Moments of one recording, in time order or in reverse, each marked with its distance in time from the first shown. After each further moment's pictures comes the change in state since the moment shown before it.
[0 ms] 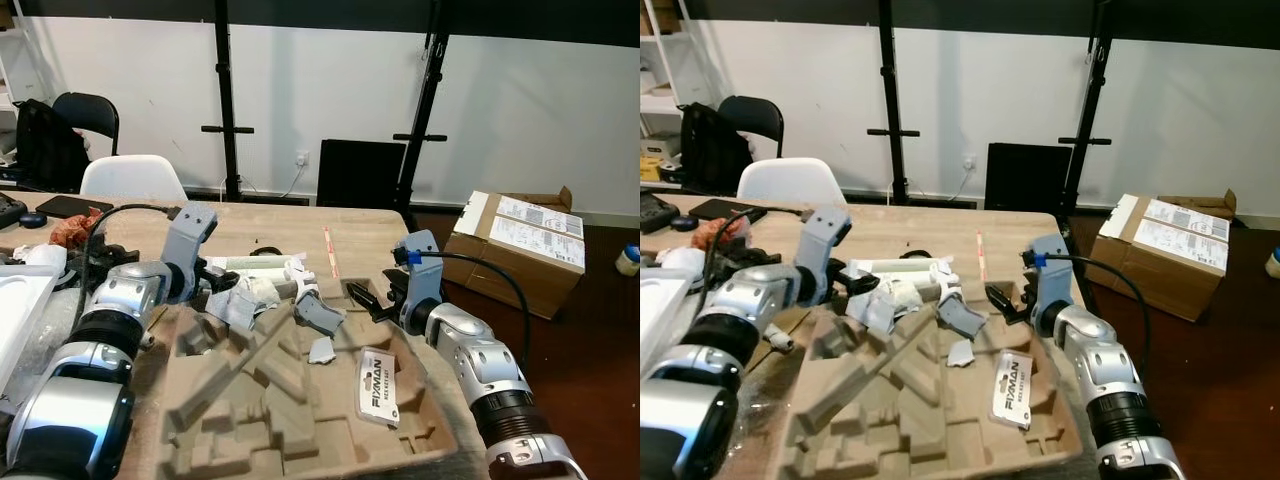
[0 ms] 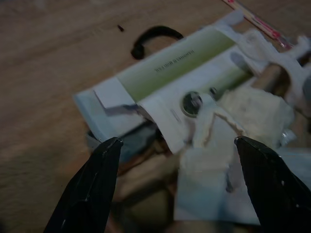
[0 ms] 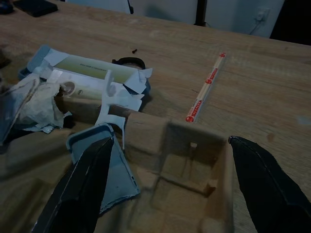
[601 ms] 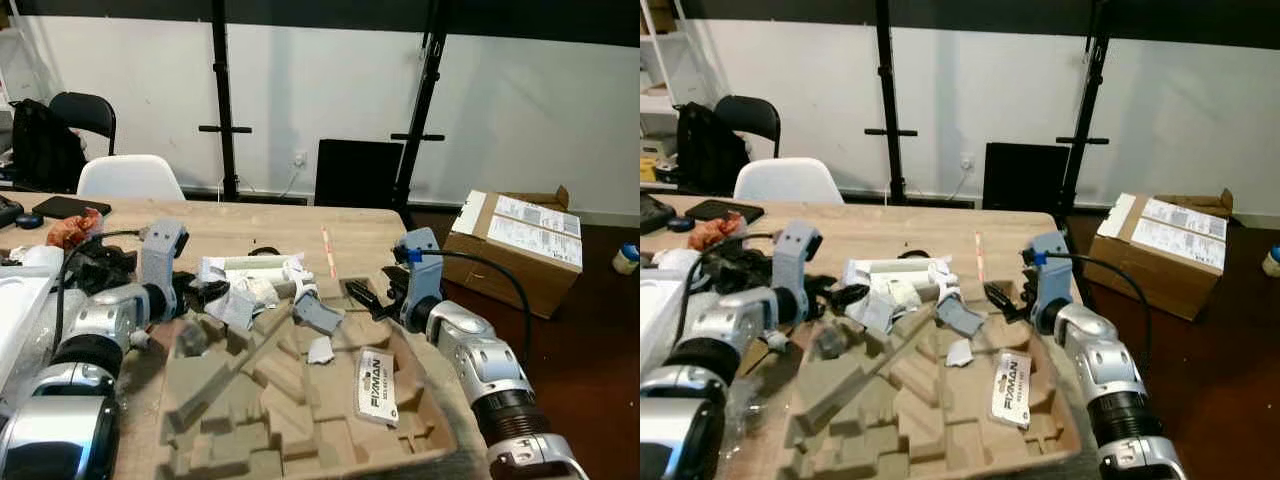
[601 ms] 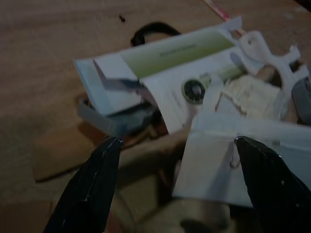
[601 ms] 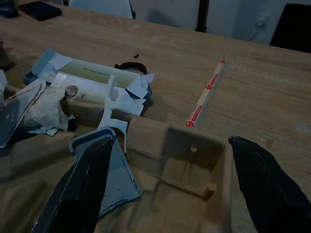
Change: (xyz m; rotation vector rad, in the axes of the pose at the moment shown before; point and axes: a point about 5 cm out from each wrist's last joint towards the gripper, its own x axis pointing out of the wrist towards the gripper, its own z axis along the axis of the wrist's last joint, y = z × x) left arm -0.010 0.012 -0.036 -0.181 -0.108 -0.026; right arm -0.001 0.001 0.005 -0.011 -0.016 0.016
